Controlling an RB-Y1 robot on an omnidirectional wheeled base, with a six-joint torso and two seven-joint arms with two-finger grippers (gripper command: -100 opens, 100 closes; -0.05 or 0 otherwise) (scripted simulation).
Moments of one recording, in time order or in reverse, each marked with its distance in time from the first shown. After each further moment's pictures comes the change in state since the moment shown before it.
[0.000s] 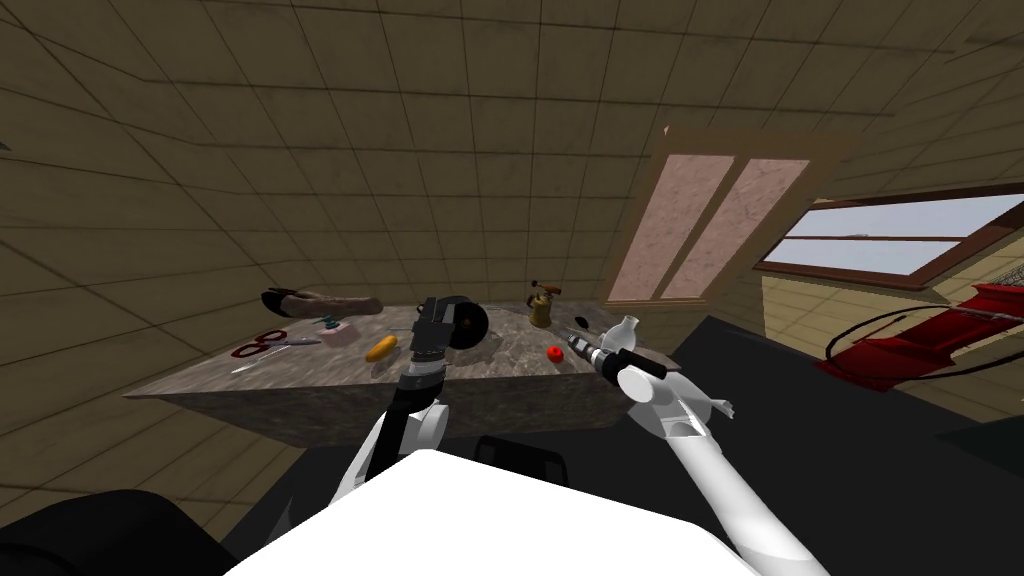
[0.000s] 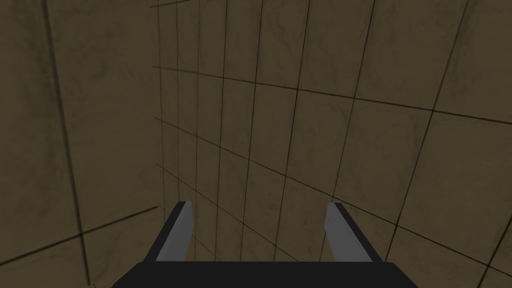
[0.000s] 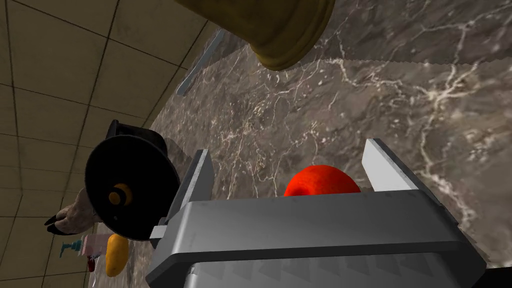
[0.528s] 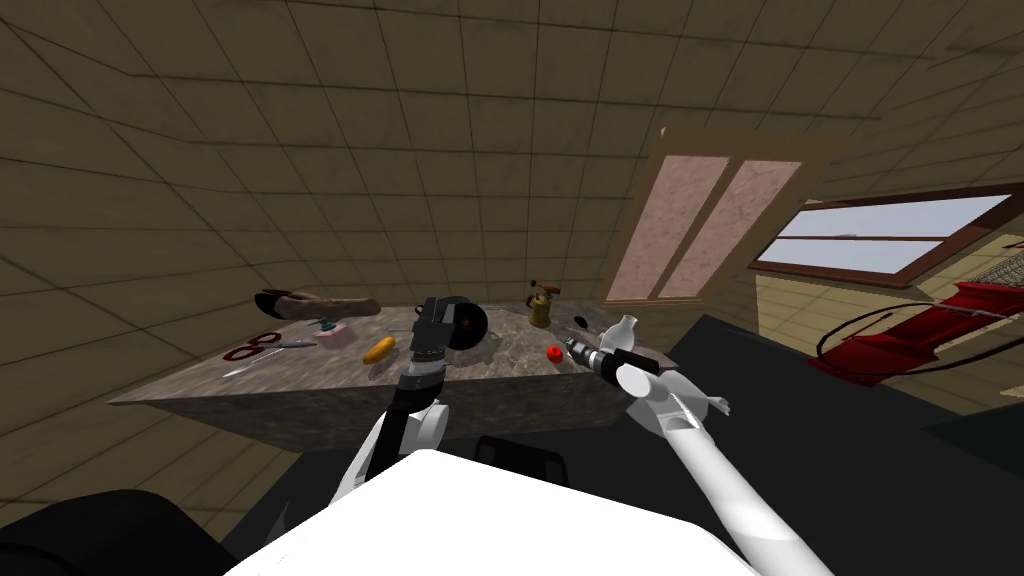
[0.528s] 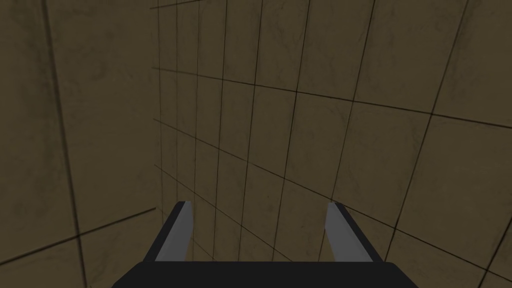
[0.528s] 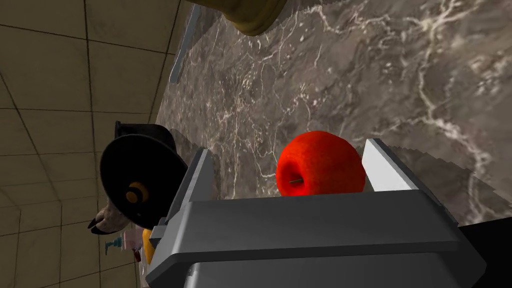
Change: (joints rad) left arm 0.000 0.000 0.000 0.000 0.000 0.000 0.000; right arm -0.035 -0.016 0.017 0.066 -0.072 0.098 -0.139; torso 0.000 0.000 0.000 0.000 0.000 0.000
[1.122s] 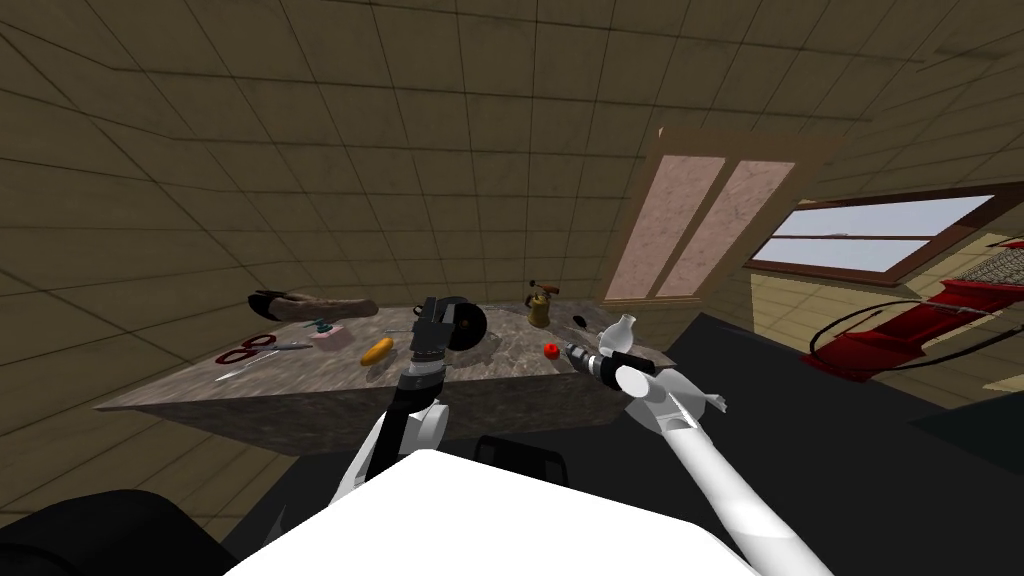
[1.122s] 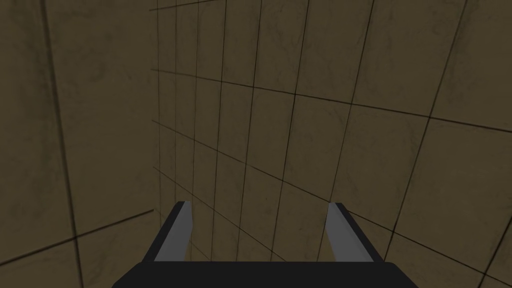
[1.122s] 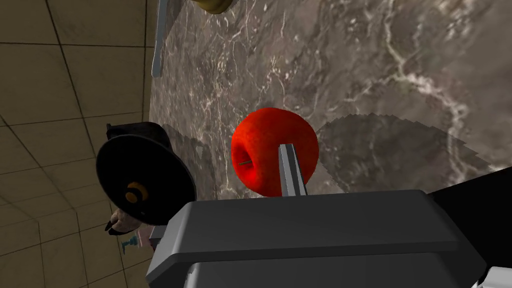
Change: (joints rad) left arm 0.000 0.000 0.000 0.000 0.000 0.000 0.000; right arm -0.003 -0.008 0.016 0.039 -0.031 0.062 -0.084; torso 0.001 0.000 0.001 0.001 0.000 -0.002
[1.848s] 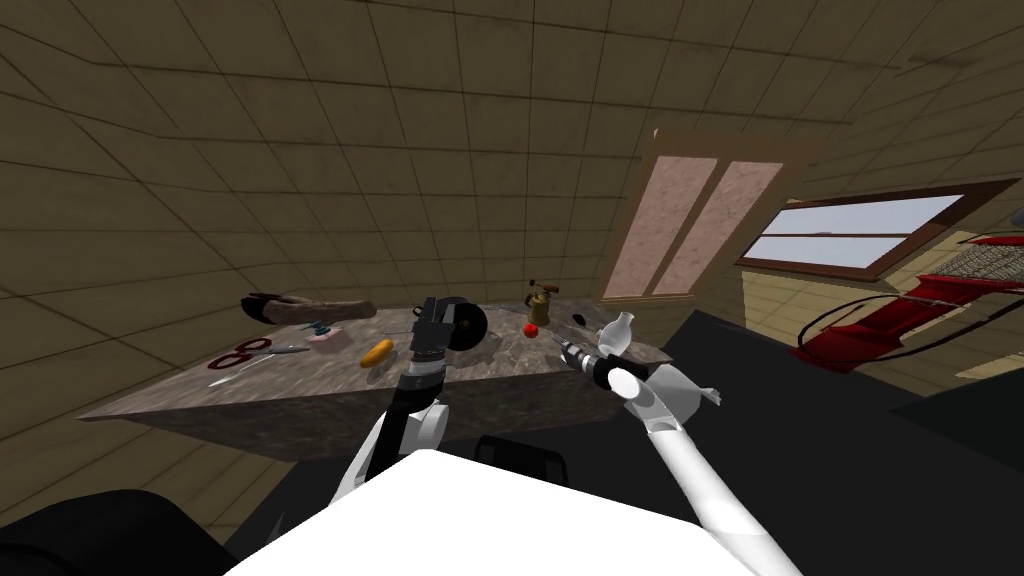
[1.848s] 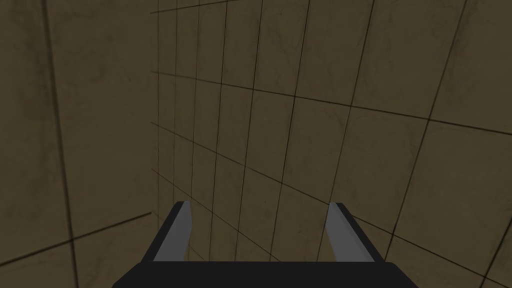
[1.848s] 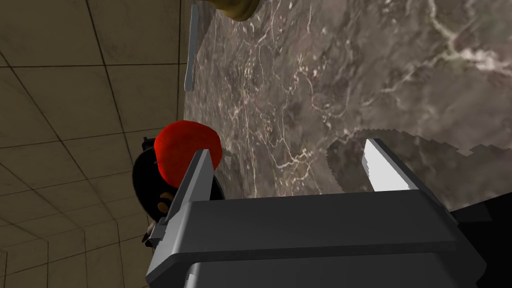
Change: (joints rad) left arm 0.000 0.000 0.000 0.000 0.000 0.000 0.000; right arm 0.010 0.096 -0.013 0.038 -0.017 -0.105 0.038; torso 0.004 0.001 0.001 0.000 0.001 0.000
